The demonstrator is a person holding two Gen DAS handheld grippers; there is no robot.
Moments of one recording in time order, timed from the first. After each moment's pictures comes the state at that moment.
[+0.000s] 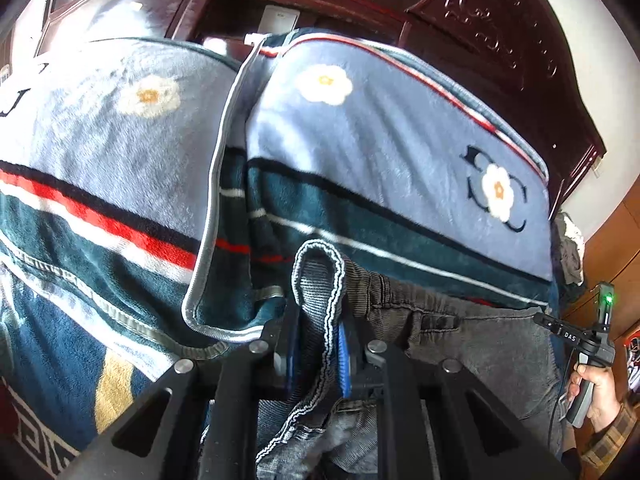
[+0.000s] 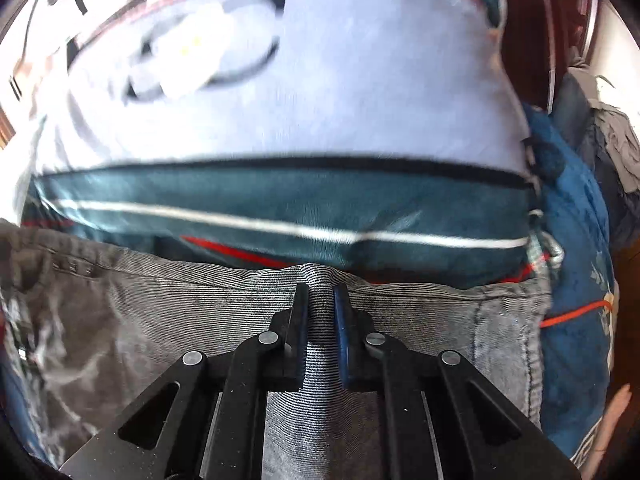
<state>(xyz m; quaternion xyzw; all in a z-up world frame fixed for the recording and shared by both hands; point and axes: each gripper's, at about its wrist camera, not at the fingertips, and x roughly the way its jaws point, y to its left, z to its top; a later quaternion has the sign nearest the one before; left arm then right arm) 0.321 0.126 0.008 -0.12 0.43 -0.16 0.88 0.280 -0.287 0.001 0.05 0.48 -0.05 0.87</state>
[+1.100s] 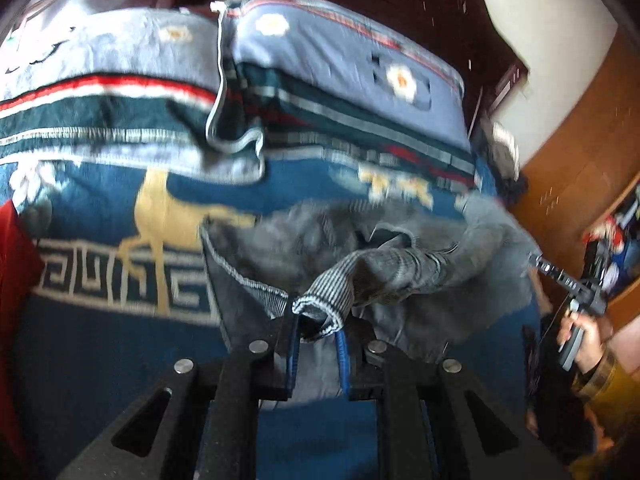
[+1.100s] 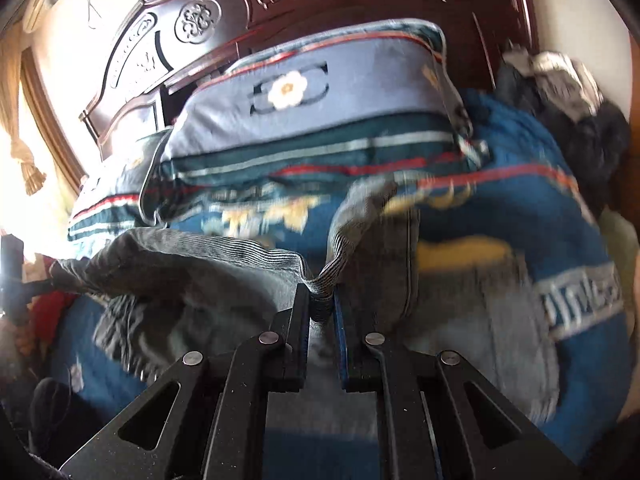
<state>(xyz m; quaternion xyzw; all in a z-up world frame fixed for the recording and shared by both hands) 0.126 0.188 -0.004 -0.06 0.49 -0.27 0.83 0.022 -0.258 0.028 0.12 0.38 0.02 0.92</state>
